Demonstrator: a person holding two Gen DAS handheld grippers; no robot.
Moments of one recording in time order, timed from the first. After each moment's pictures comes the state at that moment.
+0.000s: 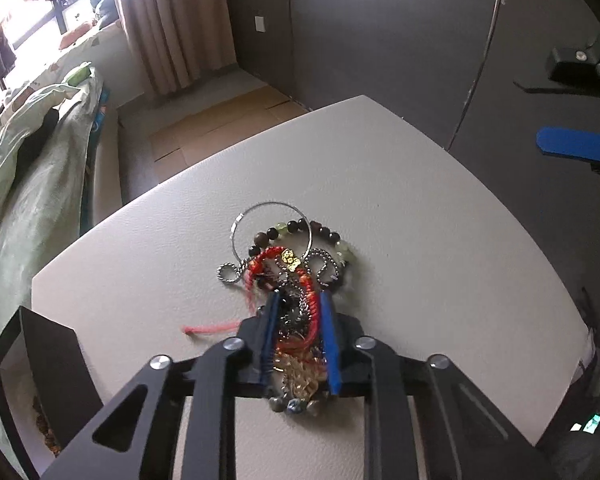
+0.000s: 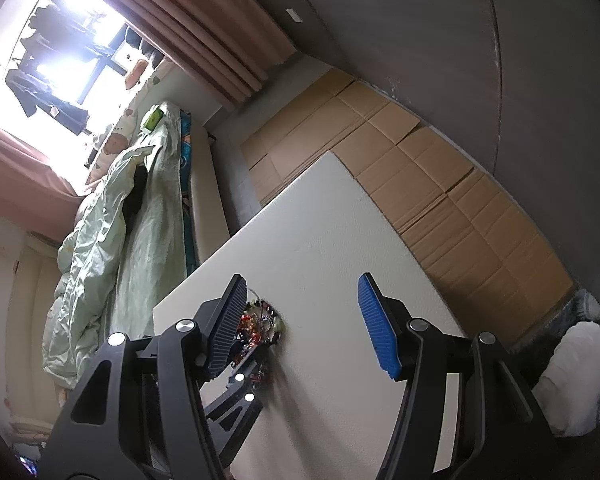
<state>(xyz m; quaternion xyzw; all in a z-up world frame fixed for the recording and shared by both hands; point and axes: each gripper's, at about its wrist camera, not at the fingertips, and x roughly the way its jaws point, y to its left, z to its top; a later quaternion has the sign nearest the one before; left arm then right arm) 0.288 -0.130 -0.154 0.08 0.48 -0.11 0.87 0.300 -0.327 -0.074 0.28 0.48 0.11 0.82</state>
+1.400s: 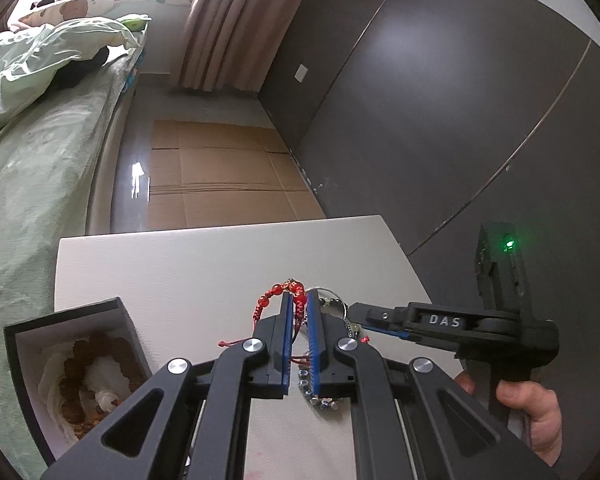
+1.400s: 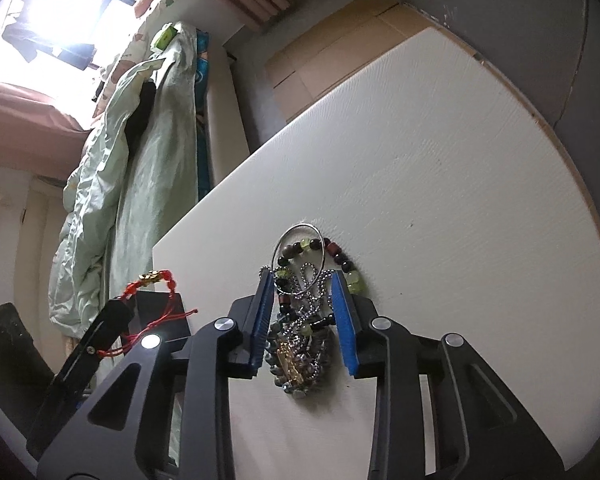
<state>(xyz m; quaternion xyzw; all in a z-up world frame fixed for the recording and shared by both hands) 0.278 0.002 -0.077 -0.17 0.42 -0.14 0.88 0.339 -0.221 -0.145 0.25 0.58 0.18 0.75</state>
